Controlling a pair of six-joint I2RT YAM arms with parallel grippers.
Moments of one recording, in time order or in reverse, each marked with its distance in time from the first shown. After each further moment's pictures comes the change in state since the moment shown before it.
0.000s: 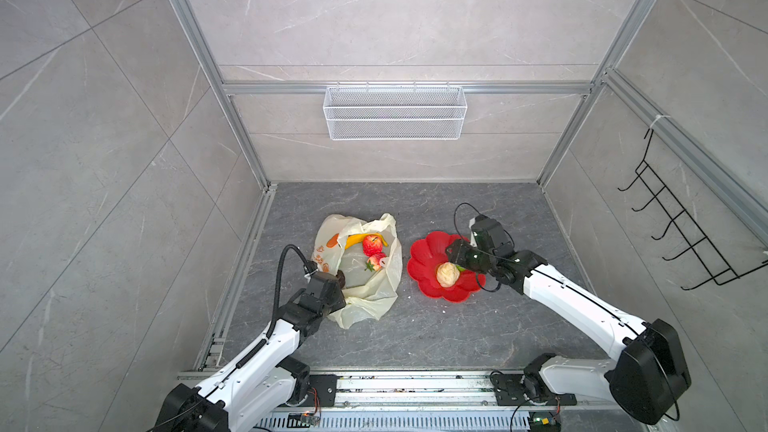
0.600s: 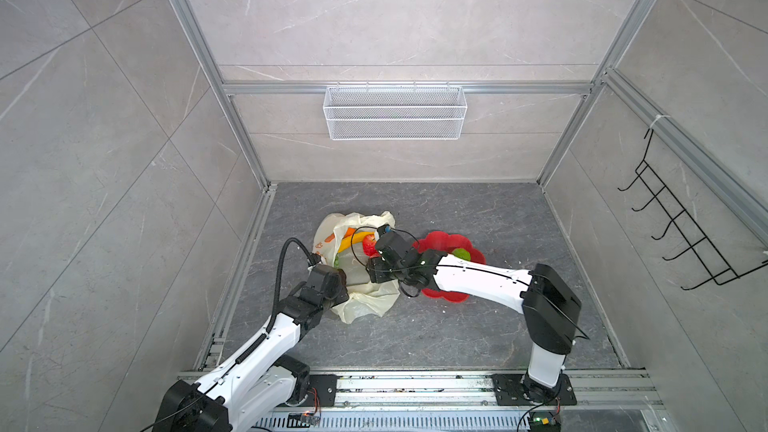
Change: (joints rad) left arm 0.000 0.034 0.080 -0.003 0.057 0.016; right arm 0.394 0.616 0.475 0.069 0.111 -0.135
